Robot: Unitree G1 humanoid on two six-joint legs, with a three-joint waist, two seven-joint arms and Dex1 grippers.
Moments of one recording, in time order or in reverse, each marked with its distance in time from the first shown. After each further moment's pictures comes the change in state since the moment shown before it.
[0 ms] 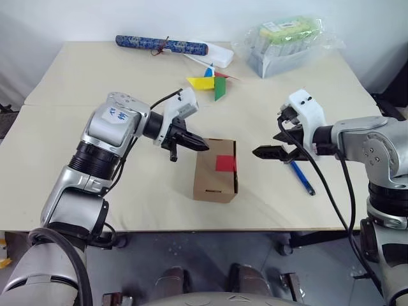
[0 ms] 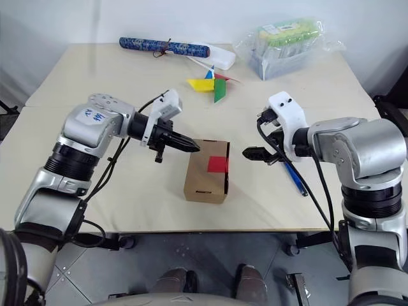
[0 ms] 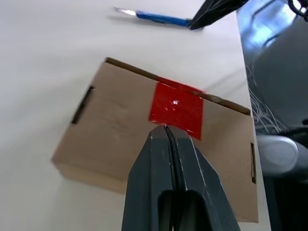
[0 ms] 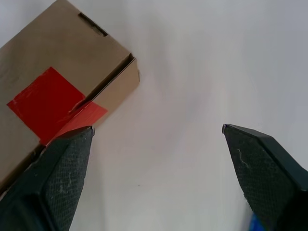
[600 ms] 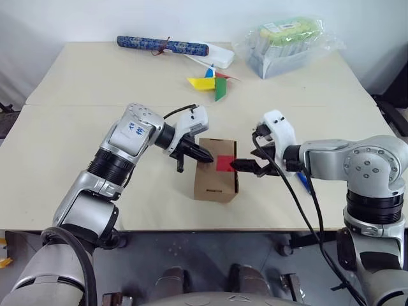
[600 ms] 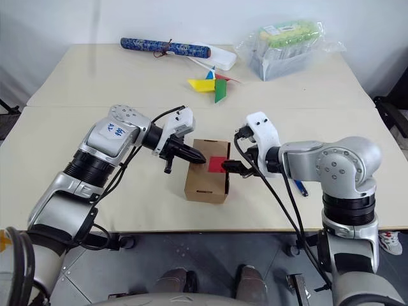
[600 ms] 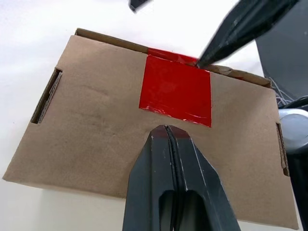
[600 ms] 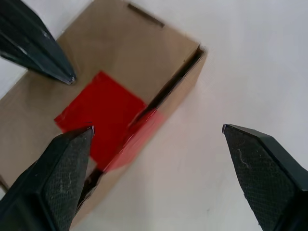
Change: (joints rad) left arm 0.021 -0.055 -0.055 0.075 0.090 -0.154 0.002; right arm 0.109 0.155 -0.082 0.043 0.568 0.000 -0.635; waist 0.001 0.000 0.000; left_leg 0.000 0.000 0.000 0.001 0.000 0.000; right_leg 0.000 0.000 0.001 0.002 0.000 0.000
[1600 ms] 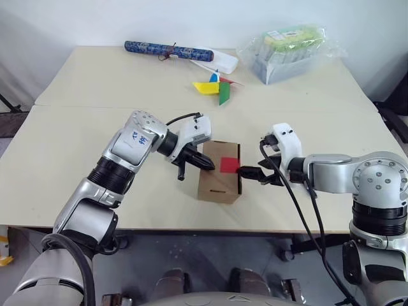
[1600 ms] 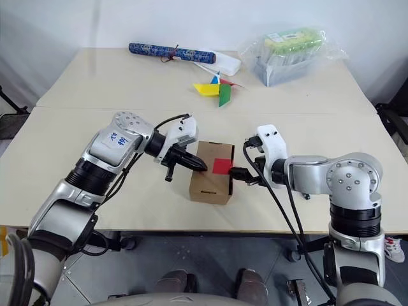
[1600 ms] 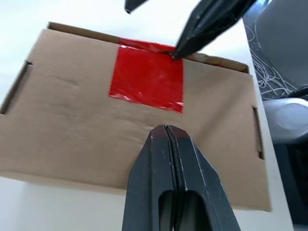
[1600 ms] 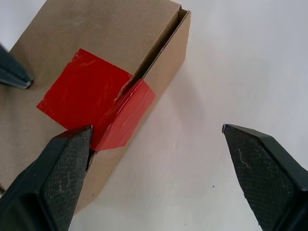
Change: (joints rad) left arm 0.070 0.004 -0.012 -0.123 0.020 0.032 -0.014; right arm 0.120 -0.020 -0.053 0.015 0.210 -0.041 -0.245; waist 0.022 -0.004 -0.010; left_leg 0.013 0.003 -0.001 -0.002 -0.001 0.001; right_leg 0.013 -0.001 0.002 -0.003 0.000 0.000
